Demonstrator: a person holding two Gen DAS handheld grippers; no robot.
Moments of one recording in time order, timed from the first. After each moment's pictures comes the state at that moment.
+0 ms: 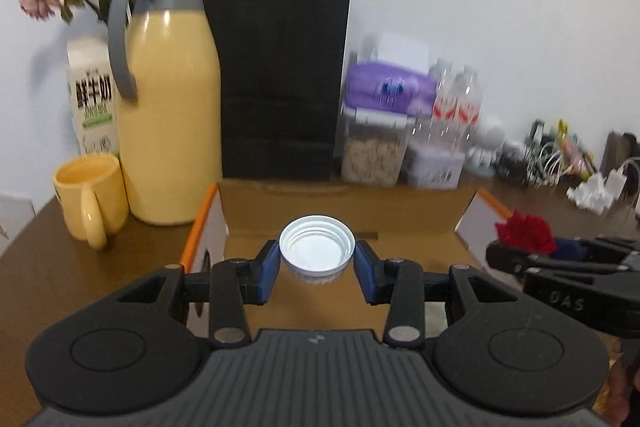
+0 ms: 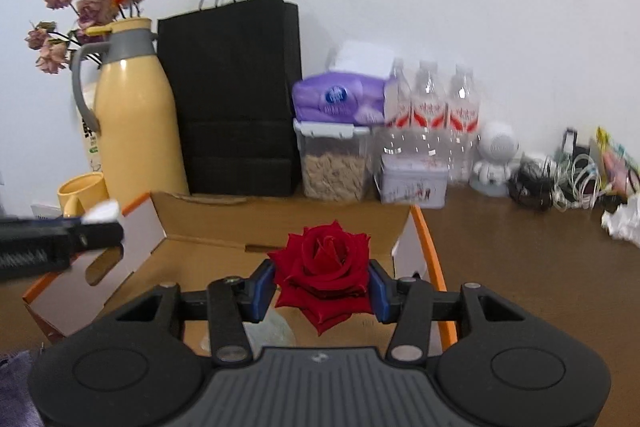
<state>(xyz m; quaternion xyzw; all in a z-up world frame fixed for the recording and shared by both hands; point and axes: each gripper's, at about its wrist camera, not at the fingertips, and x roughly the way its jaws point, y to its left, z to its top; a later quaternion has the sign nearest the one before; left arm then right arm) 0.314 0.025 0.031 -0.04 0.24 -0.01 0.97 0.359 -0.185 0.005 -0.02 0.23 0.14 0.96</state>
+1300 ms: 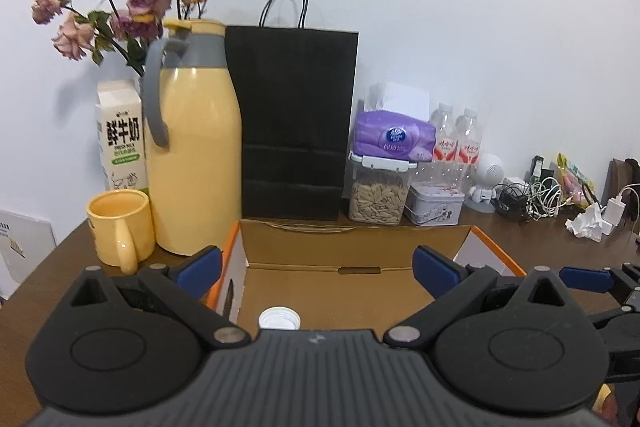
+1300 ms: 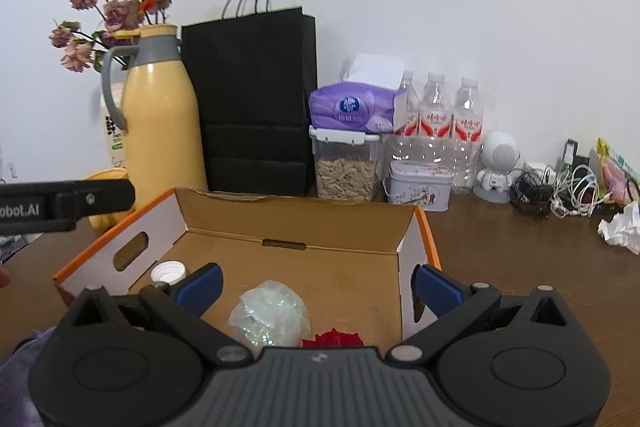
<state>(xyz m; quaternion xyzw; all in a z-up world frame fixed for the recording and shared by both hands) 0.267 0.027 0.060 -0.04 0.17 0.01 0.98 0.316 -0.191 0.019 -0.03 0.21 0.16 0.96</state>
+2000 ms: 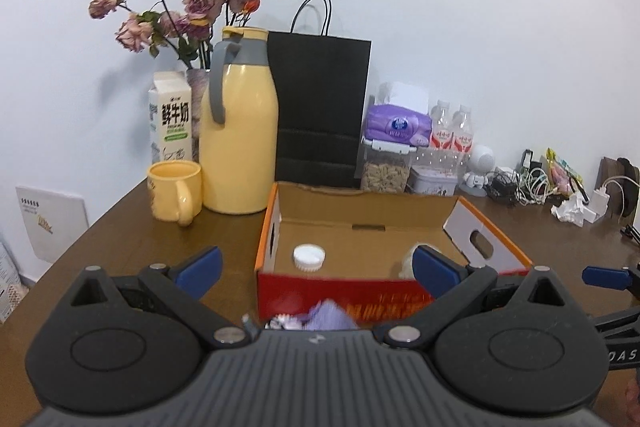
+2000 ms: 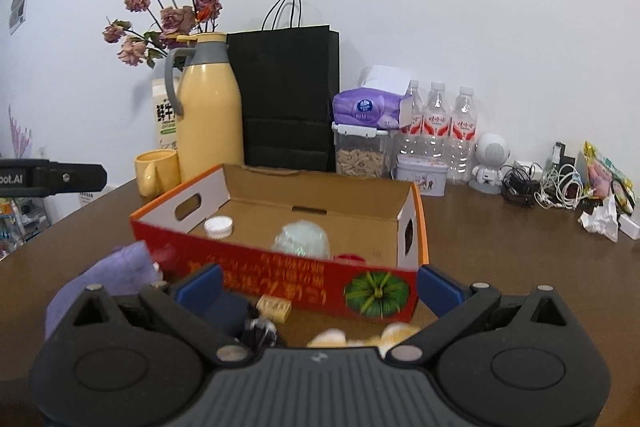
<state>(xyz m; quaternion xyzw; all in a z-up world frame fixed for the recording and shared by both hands) 0.147 0.041 0.064 -0.05 0.18 0.03 0.98 0.199 -0.227 0.021 -0.04 0.21 0.19 0.96</state>
